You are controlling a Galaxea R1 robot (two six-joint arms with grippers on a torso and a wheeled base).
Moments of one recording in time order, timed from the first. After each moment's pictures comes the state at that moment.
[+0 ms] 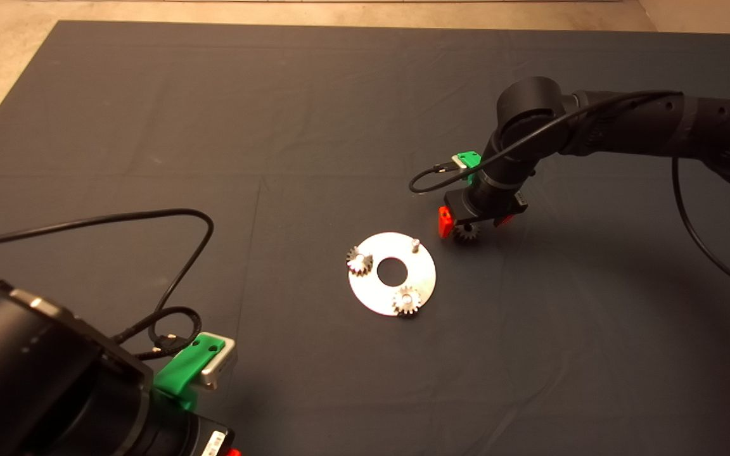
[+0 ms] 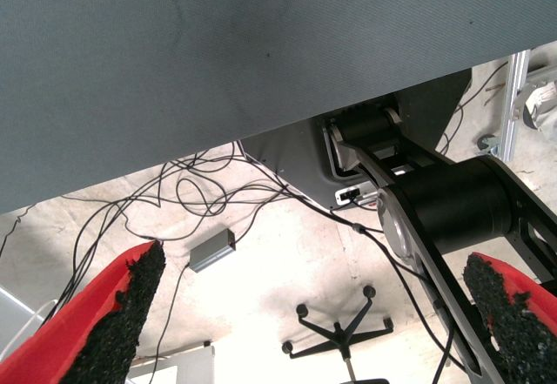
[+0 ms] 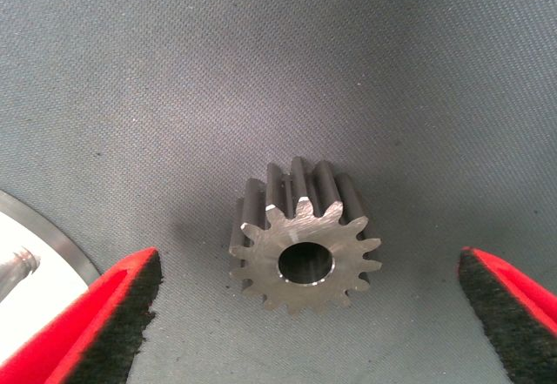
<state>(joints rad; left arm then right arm) -0.30 2.25 -0.29 0.21 1.53 -1.67 0.34 2.66 -1.32 -0.29 -1.53 1.20</state>
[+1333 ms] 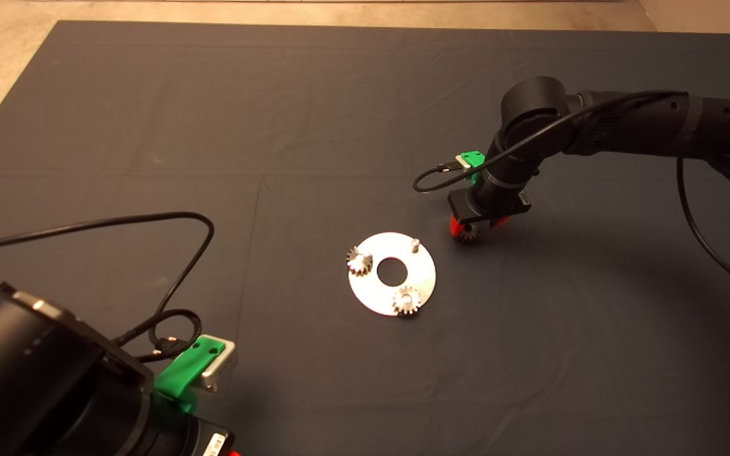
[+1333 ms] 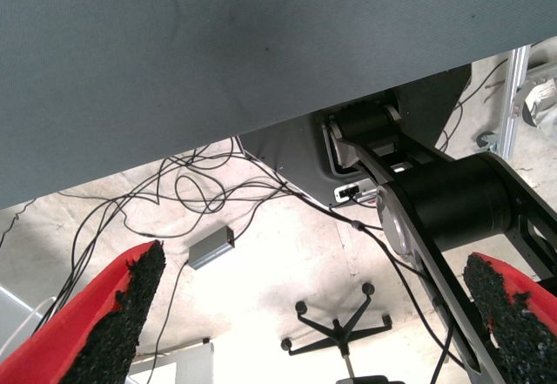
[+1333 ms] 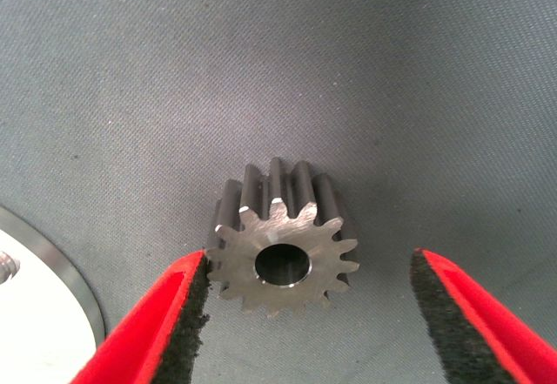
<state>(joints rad) -0.29 2.25 -0.29 0.21 1.53 -1.67 0.34 2.65 -1.32 -0.29 -1.53 1.20</state>
